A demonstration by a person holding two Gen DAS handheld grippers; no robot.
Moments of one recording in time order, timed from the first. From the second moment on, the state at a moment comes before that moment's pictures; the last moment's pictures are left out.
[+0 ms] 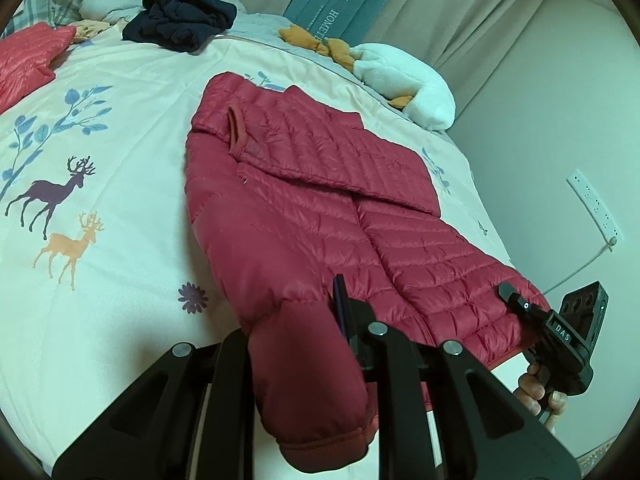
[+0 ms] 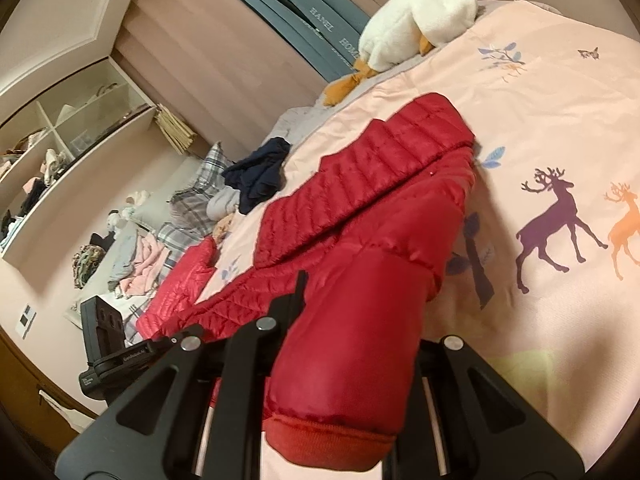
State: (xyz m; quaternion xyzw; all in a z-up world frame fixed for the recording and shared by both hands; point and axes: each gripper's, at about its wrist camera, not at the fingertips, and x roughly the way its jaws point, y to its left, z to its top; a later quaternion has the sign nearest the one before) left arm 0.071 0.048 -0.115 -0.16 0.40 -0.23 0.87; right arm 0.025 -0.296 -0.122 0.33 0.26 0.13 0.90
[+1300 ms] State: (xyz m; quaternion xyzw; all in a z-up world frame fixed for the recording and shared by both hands) left arm 0.051 0.059 -0.055 -0.14 0.36 -0.26 0.88; right arm -0.048 -0.283 -0.052 0.29 0.18 0.20 0.92
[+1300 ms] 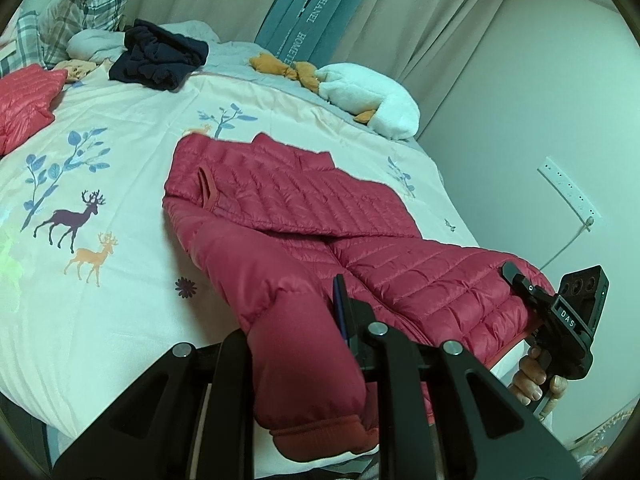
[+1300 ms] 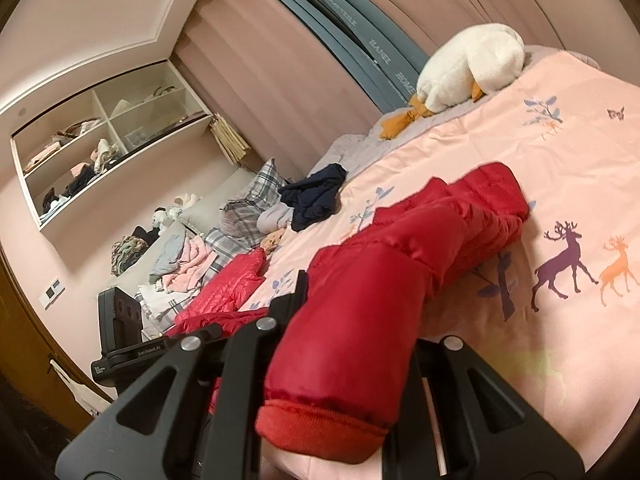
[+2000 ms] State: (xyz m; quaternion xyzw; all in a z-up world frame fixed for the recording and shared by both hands) left arm 0.017 0.068 -0.022 -0.13 0.30 -0.29 0.90; right arm -0.081 -0.278 -0.018 0.27 0.13 0.23 0.93
